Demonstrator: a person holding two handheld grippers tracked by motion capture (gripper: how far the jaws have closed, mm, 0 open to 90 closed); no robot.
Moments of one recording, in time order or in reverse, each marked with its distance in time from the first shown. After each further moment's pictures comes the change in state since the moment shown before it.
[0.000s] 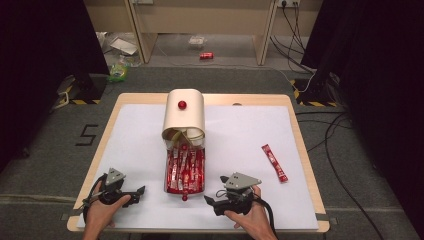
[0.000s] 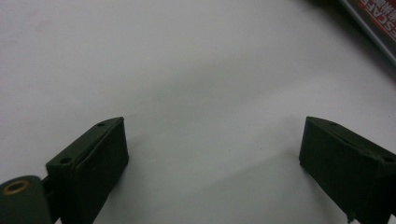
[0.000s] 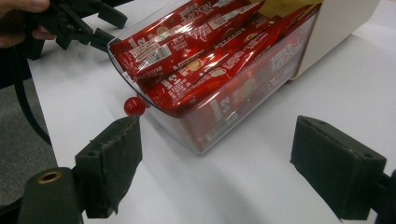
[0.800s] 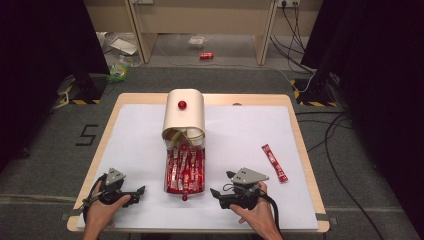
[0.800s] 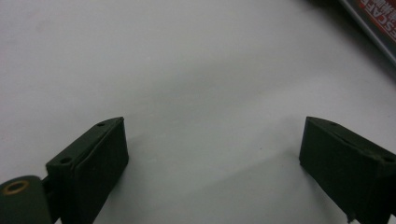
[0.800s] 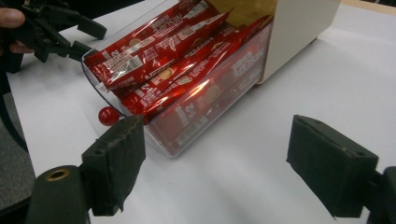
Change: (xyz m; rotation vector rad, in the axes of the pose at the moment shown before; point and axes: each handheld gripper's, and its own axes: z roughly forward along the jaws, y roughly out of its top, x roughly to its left) left arm 0.000 0.000 0.000 0.000 -0.001 0.000; right arm -0.015 0.002 -0.010 -0.023 -0.045 0.032
